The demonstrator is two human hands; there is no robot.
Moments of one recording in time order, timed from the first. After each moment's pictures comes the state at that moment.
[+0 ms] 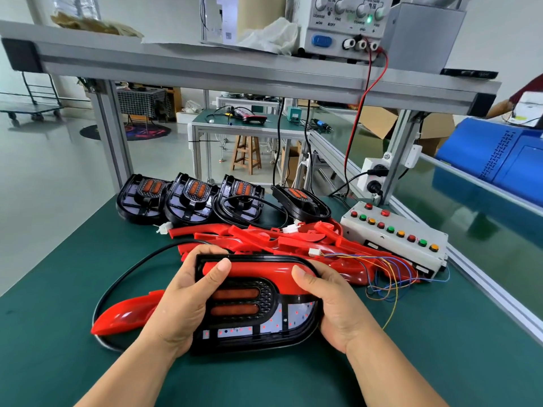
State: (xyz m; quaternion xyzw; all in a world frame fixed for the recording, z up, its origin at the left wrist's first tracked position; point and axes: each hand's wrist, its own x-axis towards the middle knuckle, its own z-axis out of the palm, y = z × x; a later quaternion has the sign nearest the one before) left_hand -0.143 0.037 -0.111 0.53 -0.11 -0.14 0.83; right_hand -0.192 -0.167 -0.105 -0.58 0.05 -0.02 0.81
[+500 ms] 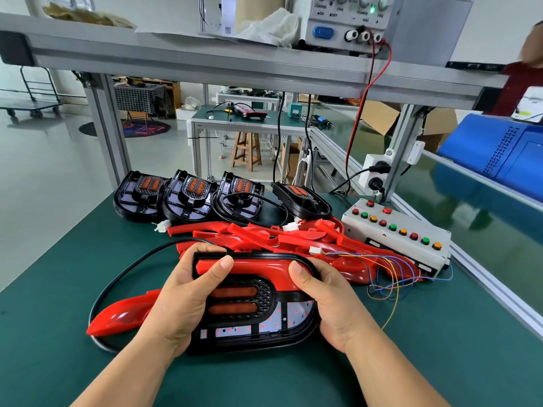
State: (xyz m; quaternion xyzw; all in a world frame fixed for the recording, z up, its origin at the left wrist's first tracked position) left_hand -0.138 0.036 -0.112 0.54 -0.09 -0.13 0.83; right_hand -0.191 -0.163 -0.104 -0.61 0.05 -0.05 0.79
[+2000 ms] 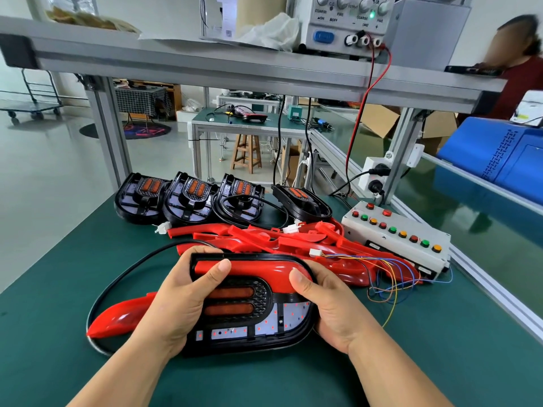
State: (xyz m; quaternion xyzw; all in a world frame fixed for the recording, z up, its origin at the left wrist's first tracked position) left_hand -0.135 0.039 -0.114 0.55 -0.09 -0.12 0.82; right_hand -0.187 -0.172 -0.113 -0.60 0.01 0.00 0.80
